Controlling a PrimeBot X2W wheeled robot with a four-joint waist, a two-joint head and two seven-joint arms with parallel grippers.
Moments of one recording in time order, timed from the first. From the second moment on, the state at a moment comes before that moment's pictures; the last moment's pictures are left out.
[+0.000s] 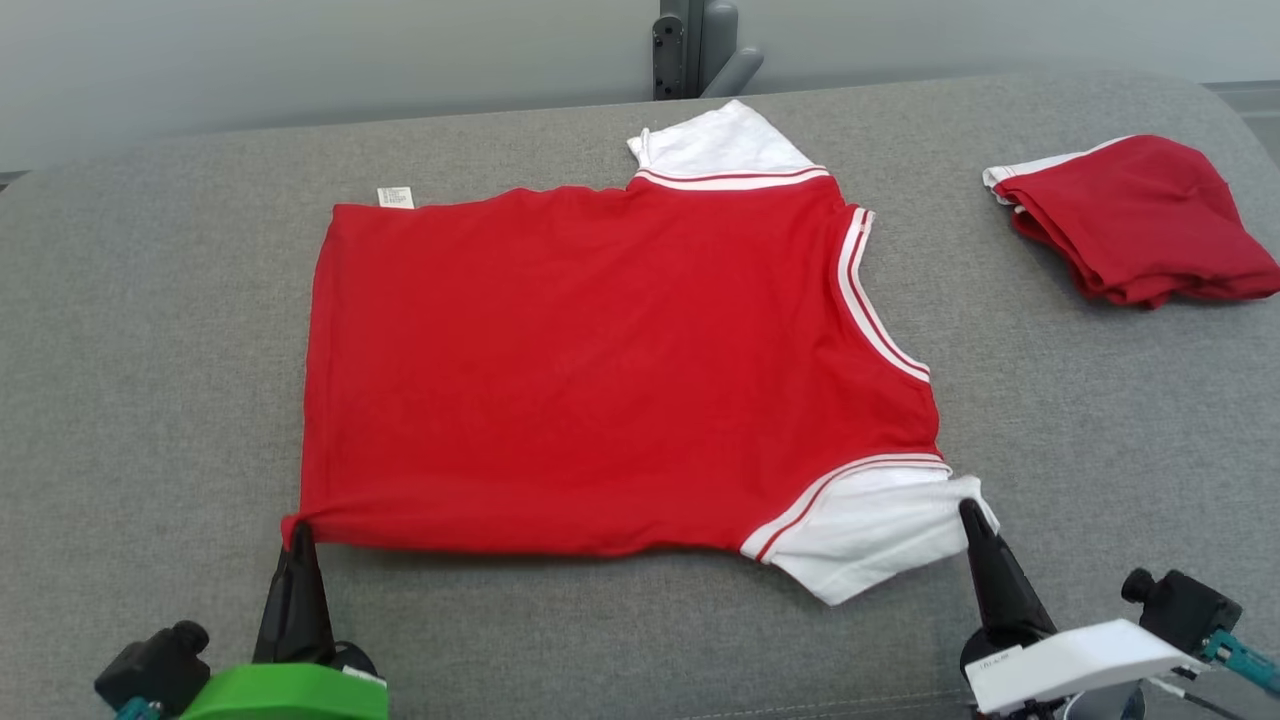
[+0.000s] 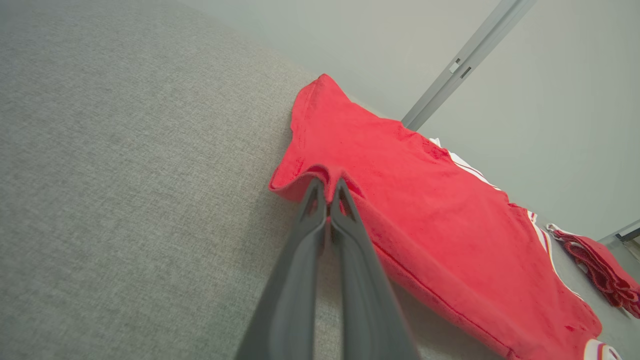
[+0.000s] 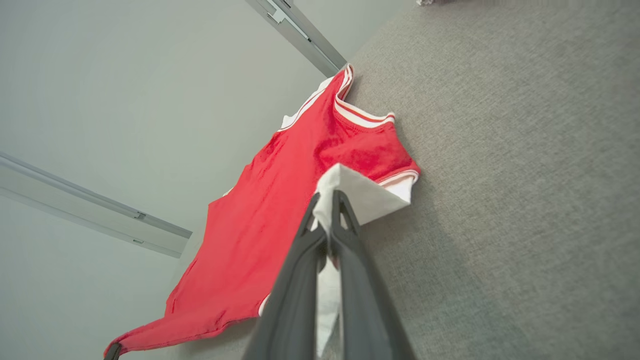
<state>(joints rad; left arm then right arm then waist) 0.04 0.05 -0.01 0.25 -0.63 -0.12 -0.26 0.10 -0.16 0.22 0.07 0.95 0.13 -0.22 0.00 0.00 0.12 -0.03</state>
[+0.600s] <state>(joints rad) -0.36 0.05 -0.01 0.53 -0.61 -0.12 -0.26 -0.33 -0.09 0.14 0.36 0.89 0.13 -0.25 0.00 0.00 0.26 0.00</state>
